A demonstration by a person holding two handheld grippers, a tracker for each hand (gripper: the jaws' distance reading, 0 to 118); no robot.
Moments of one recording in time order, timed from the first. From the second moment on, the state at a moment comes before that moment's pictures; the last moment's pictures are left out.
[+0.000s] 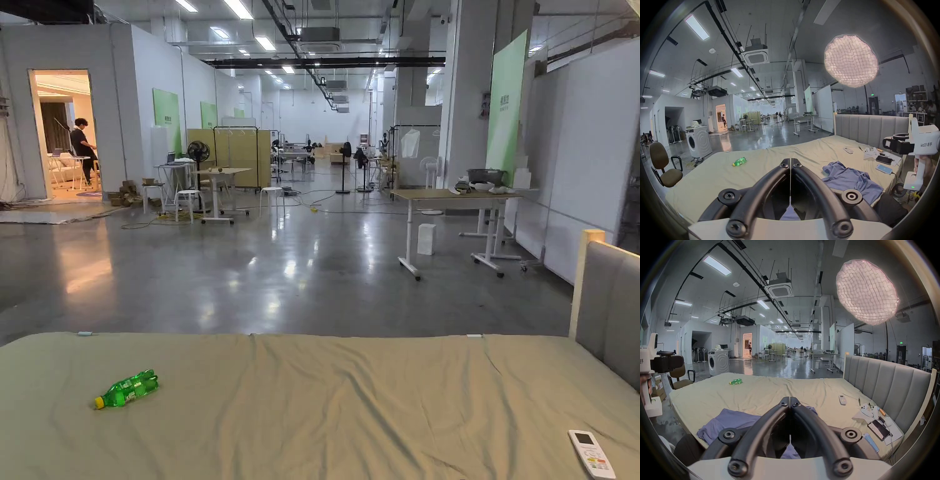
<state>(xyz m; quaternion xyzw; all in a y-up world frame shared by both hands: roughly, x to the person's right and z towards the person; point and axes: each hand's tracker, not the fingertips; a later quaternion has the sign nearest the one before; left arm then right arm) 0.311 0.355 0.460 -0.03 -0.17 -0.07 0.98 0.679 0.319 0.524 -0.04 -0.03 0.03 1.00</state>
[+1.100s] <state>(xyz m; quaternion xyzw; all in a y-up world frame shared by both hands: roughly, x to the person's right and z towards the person) 0.278 0.111 0.119 -0.45 -0.07 0.05 0.89 0.729 0.231 0.490 -0.23 -0.06 -0.05 0.97</state>
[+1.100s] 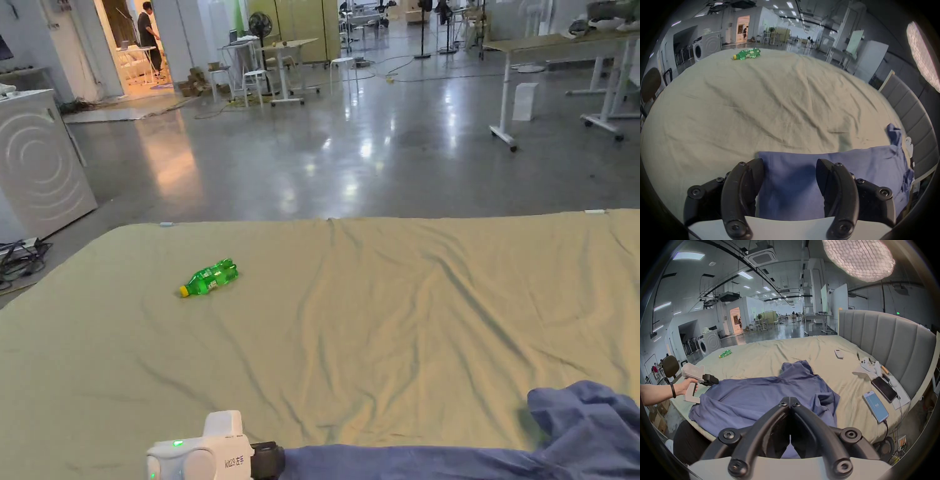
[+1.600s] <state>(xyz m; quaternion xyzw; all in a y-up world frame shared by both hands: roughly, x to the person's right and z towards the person) 0.308 0.097 0.085 -0.54 -0.08 0.00 0.84 0.801 0.232 0.388 -0.24 -0.05 -0.04 0.97</state>
